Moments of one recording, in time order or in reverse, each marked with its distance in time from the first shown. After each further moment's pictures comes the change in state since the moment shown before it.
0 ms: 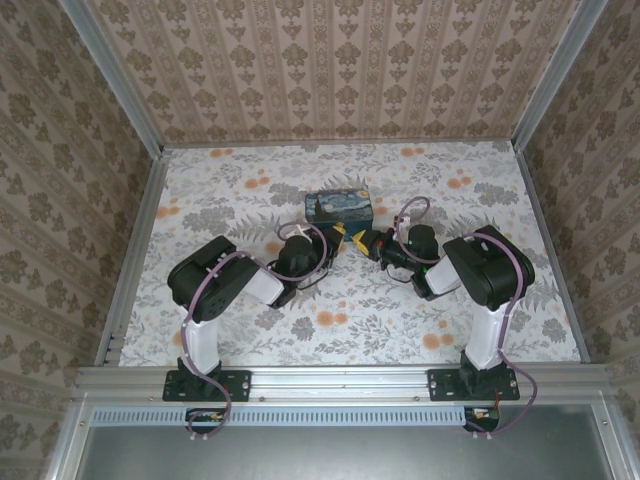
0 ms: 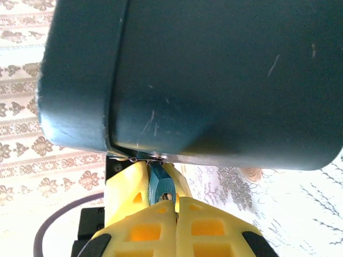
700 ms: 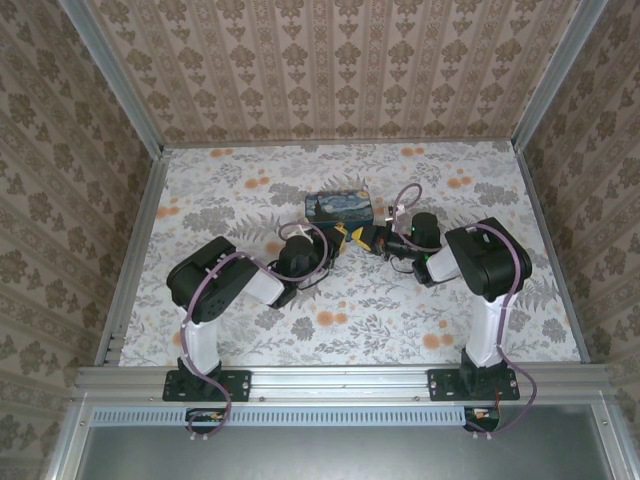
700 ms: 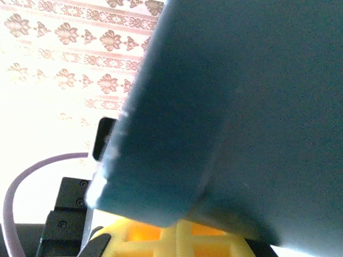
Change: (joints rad) left arm -0.006 -0.010 -0.004 -0.013 0.022 -0.018; right arm -0.080 0.037 0.132 -0.185 -0.276 -0.383
